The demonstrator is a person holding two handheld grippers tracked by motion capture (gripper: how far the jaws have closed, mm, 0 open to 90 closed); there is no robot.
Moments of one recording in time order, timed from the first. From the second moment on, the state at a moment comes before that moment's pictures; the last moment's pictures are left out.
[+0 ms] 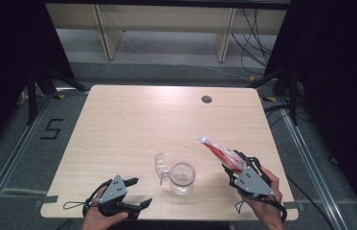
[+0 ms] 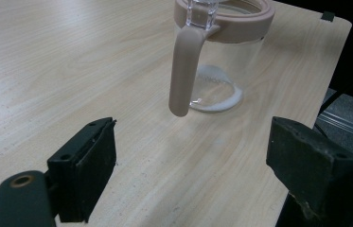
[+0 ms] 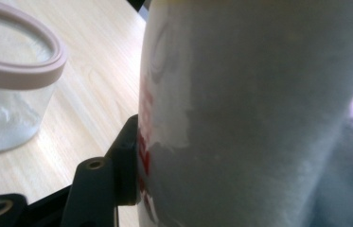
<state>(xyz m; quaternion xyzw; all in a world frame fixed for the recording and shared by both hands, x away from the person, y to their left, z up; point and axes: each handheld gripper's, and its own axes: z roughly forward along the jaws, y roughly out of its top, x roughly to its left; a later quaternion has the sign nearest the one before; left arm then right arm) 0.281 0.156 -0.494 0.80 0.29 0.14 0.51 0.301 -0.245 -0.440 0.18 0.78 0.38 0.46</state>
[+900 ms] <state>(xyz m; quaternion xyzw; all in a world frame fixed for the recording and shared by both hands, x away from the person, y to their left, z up) 0.281 0.156 -0.494 0.80 0.29 0.14 0.51 0.277 -0.218 -0.446 0.04 0.81 0.19 0.56</state>
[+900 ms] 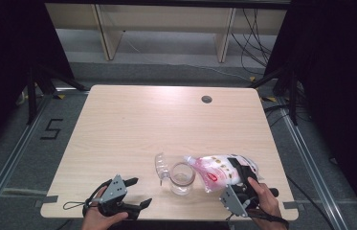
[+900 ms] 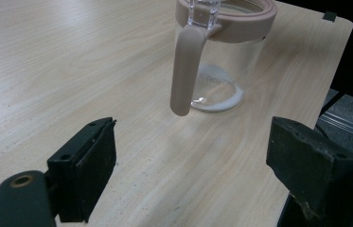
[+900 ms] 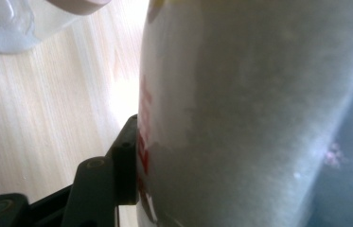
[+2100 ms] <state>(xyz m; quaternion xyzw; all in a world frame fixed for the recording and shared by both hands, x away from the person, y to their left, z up) 0.282 0.158 -0.495 0.80 0.28 0.14 0.51 0.273 -0.208 -0.450 -0.10 0.78 0.06 0.61</state>
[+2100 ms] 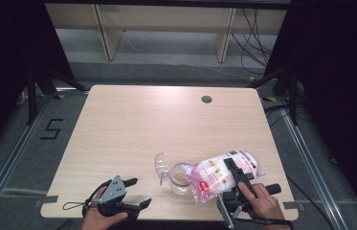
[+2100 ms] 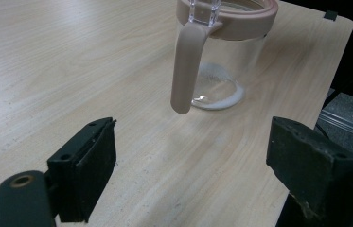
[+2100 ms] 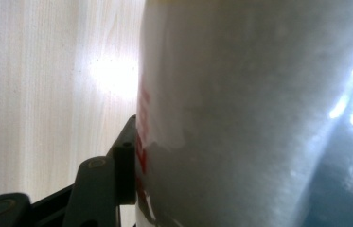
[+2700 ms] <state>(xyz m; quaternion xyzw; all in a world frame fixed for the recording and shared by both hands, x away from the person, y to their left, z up) 0.281 0.157 -0.496 0.80 0.29 0.14 0.51 0.274 -0.204 -0.450 -0.16 0.76 0.02 0.63</state>
